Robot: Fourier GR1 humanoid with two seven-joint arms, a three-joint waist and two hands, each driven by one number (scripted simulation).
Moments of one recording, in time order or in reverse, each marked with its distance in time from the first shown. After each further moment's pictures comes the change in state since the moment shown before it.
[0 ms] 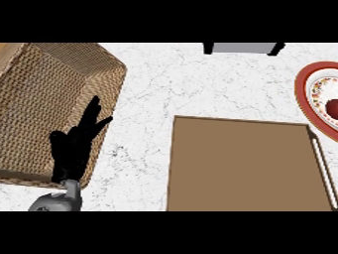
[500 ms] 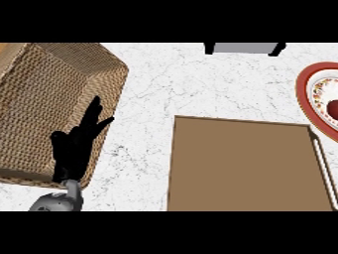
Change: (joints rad) left arm 0.000 0.000 -0.005 0.005 0.003 -0.003 -0.006; right arm 0.032 0.033 0.011 -0.024 -0.004 -0.049 -0.022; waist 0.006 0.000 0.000
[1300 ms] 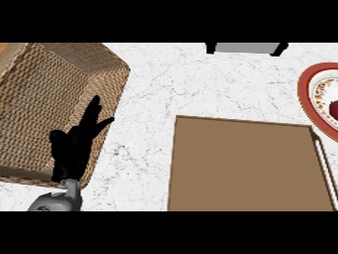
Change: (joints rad) left arm -0.005 0.003 0.002 -0.003 0.006 -0.001 0.008; right arm 0.045 -0.015 0.014 0.022 0.020 -0.083 -0.037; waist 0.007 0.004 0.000
